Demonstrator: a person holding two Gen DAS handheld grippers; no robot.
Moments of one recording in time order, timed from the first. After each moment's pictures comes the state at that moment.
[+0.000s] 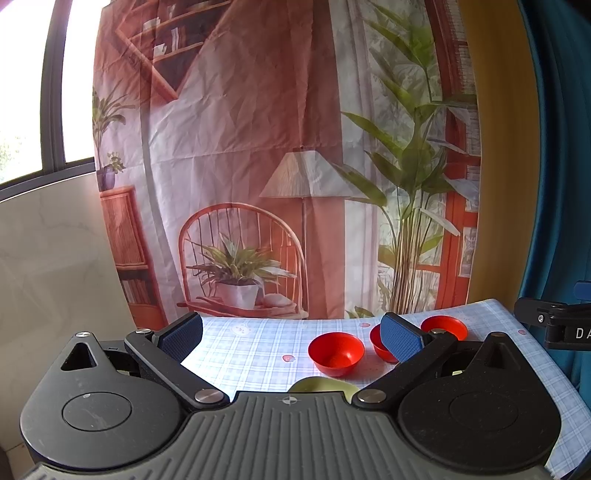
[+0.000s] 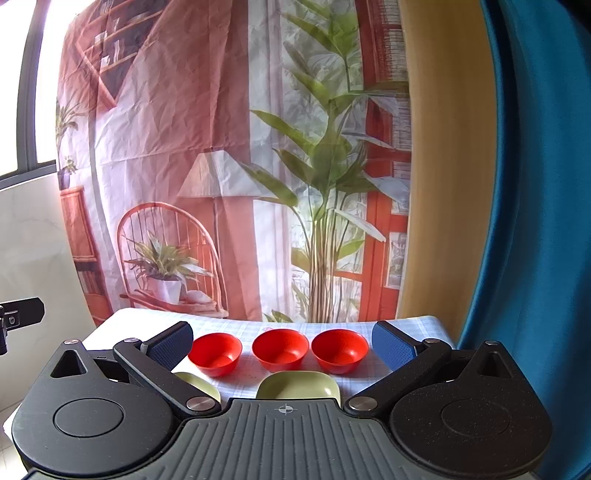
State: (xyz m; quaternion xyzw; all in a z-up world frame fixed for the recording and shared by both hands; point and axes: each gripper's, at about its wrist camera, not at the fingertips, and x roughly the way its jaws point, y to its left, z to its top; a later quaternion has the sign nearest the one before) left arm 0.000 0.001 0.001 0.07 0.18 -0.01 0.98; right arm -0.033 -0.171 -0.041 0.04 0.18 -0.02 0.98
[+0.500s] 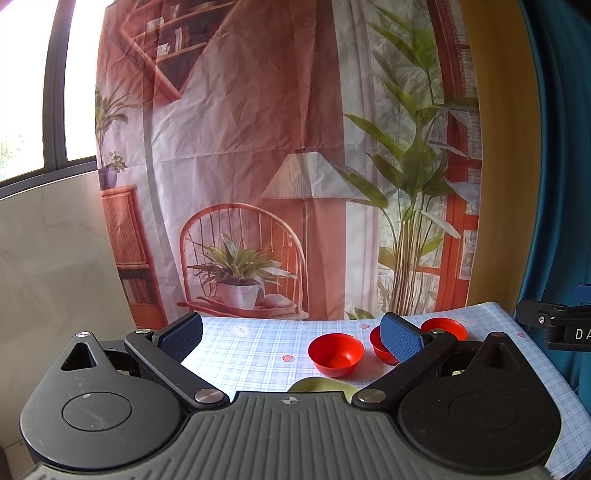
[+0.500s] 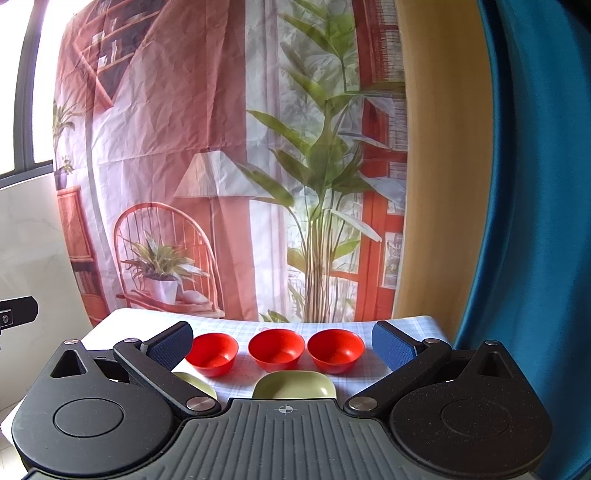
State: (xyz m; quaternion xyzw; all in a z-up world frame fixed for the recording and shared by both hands) left arm -0.002 0.002 -0.001 0.06 0.18 -0.01 0.98; right arm -0.033 -0.175 -0.039 0.04 0.18 -0.02 0.98
